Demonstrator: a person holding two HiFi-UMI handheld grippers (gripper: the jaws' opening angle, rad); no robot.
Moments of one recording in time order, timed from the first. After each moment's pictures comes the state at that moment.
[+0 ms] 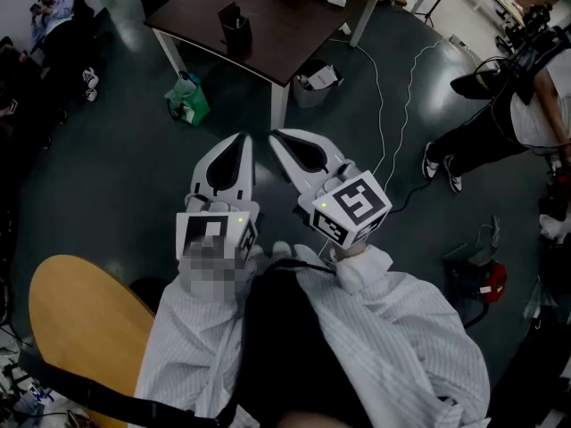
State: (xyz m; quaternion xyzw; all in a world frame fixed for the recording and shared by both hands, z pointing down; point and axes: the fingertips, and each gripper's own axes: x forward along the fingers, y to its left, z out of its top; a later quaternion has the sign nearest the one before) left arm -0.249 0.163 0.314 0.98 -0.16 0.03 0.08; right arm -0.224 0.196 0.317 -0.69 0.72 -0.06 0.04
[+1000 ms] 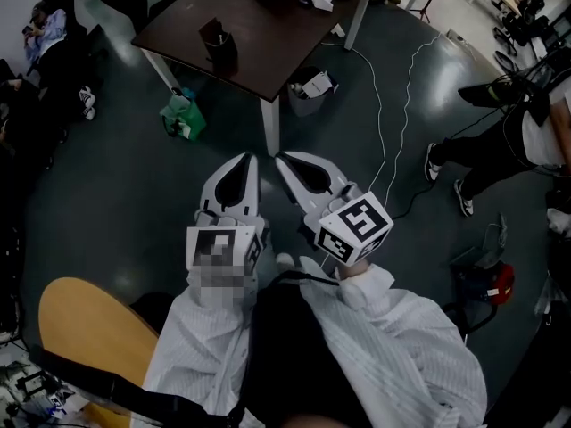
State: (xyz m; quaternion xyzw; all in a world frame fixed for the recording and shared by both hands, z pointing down) left arm -0.188 0.181 0.343 0.99 -0.14 0.05 0.08; right arm -0.166 0.222 0.340 -0.70 0.70 -0.10 0.09
